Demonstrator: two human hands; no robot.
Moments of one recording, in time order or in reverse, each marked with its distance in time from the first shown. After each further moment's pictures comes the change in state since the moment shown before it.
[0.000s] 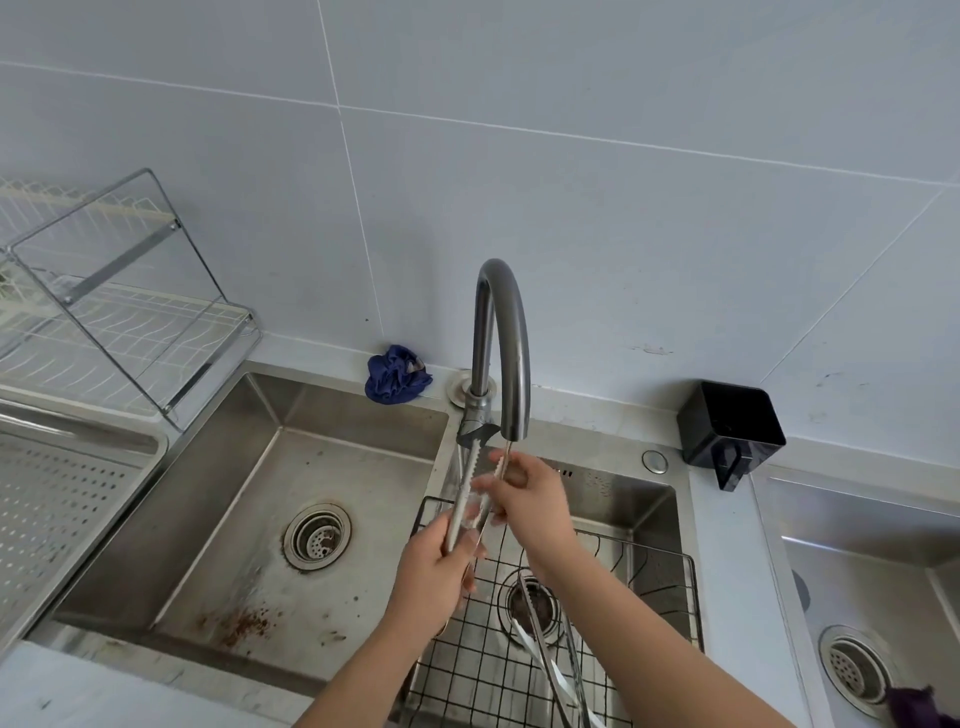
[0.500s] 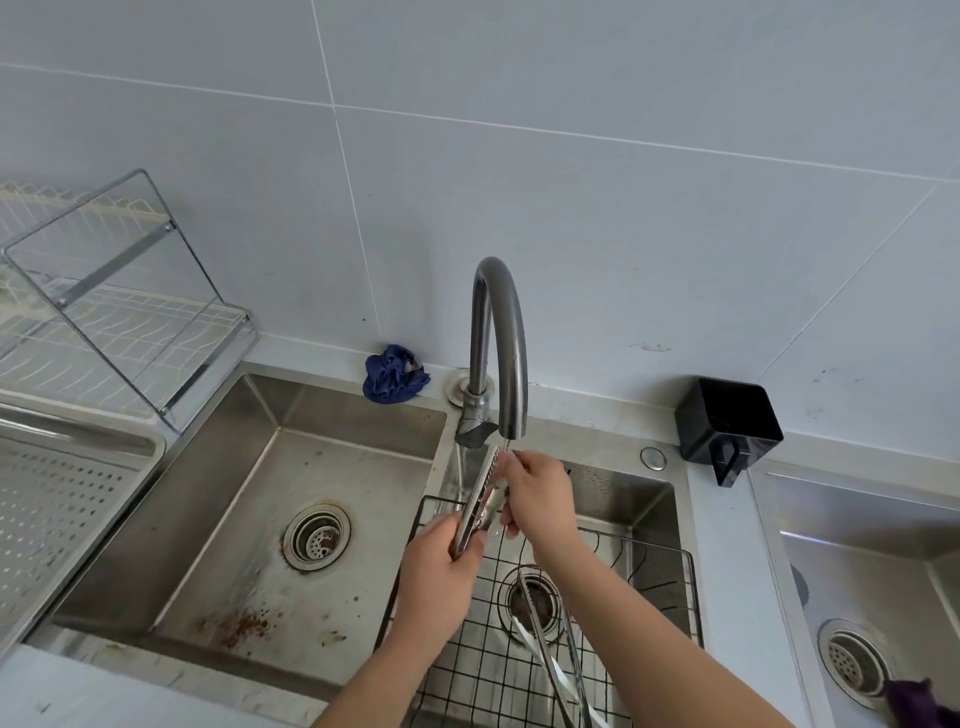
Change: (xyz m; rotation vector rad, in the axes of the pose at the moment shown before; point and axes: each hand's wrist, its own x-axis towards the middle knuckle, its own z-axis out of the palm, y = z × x) left_hand -0.002 -0.001 0.009 0.323 0.159 0.171; right_hand 0.003 -0.011 -0.002 -0.158 0.121 0.038
